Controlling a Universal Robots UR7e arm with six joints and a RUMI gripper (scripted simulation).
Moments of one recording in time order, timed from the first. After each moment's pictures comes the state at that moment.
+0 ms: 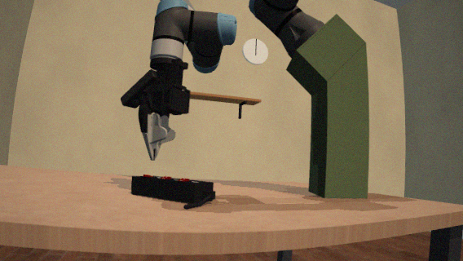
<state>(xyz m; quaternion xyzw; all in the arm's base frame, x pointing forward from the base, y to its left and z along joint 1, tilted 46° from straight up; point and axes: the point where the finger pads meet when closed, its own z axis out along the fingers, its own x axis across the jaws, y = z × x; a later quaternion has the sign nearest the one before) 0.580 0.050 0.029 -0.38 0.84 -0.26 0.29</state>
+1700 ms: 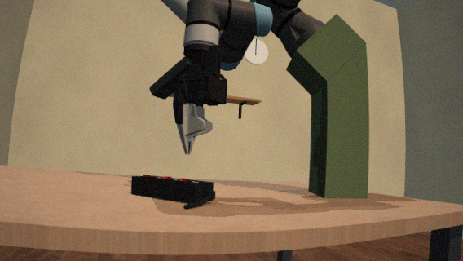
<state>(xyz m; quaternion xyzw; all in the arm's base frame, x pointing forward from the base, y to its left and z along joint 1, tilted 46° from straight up) 0.523 0.105 -0.019 -0.38 0.84 -0.26 0.29</state>
